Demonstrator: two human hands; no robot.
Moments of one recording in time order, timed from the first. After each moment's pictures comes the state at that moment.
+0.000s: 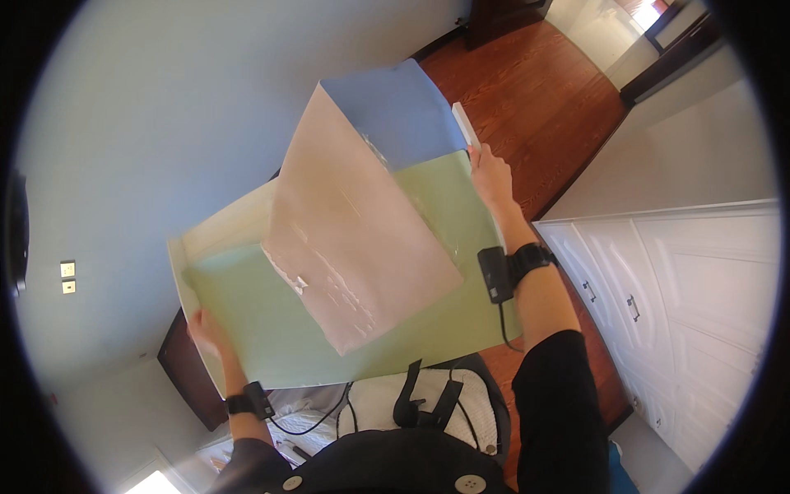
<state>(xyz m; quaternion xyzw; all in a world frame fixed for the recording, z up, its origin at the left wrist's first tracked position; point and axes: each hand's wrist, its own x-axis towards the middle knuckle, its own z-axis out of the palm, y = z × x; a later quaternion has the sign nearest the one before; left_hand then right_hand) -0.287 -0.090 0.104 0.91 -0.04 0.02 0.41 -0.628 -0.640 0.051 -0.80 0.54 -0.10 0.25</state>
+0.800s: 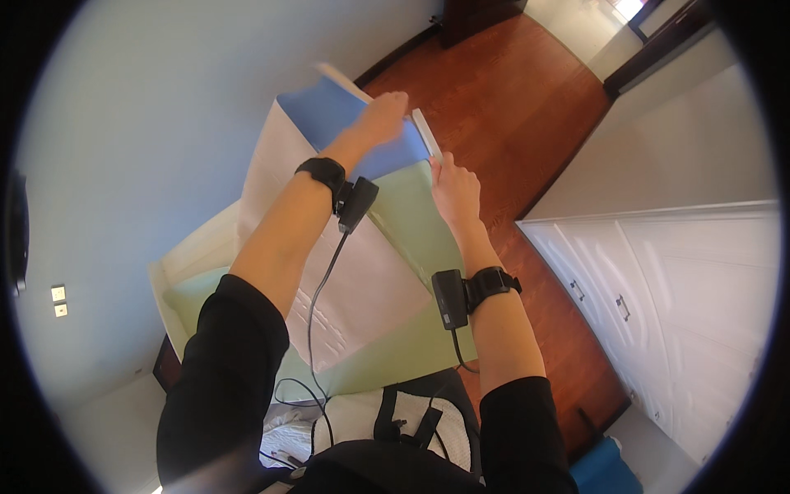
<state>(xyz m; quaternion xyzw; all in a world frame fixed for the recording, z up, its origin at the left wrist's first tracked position) -0.417 -0.684 0.060 0.64 -0.76 -0.03 0.14 -0.625 -0.628 0.064 -0.83 0.51 -0.17 0.15</state>
